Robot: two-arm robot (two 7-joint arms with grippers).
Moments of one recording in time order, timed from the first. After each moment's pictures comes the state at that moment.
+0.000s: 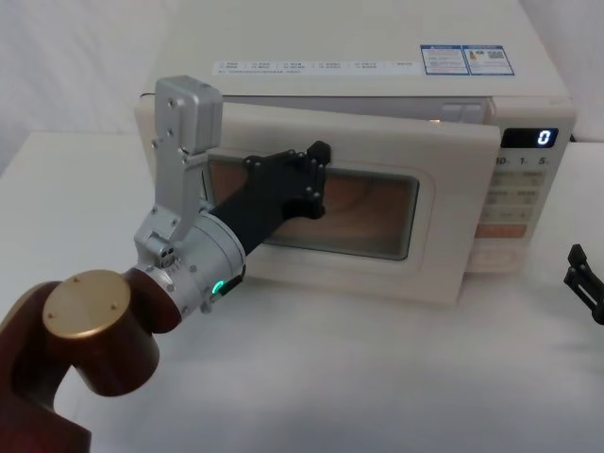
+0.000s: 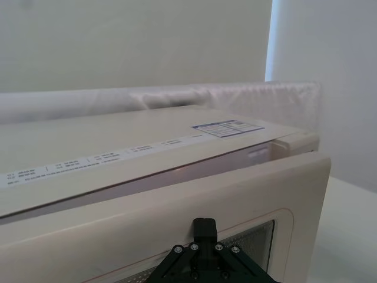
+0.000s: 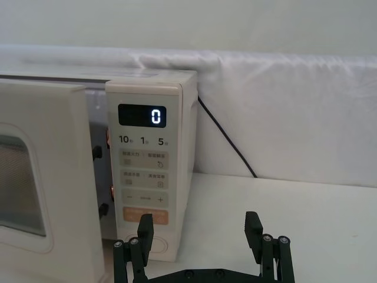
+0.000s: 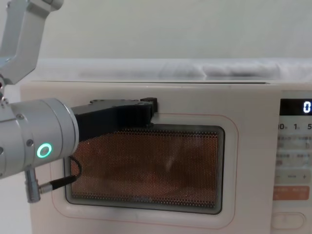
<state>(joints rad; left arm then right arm) -0.20 0.32 0.34 -1.79 -0.40 0.22 -0.24 -0.33 0.14 0.02 -1.99 0.11 0.00 0.09</state>
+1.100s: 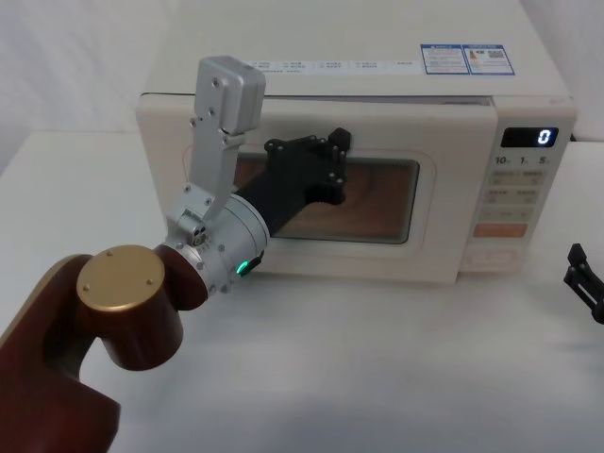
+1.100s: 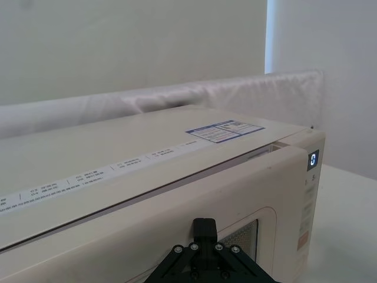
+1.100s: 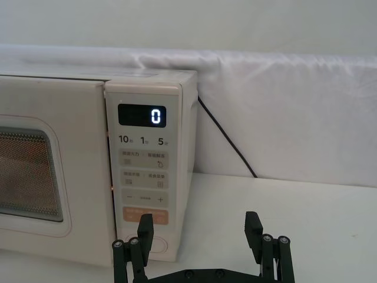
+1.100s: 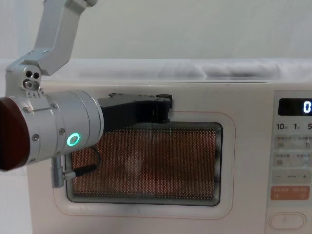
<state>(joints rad) -0.28 0.27 0.38 -1.74 -0.32 0.25 -0.24 -0.33 0.14 0.02 -1.99 0.11 0.00 0.09</state>
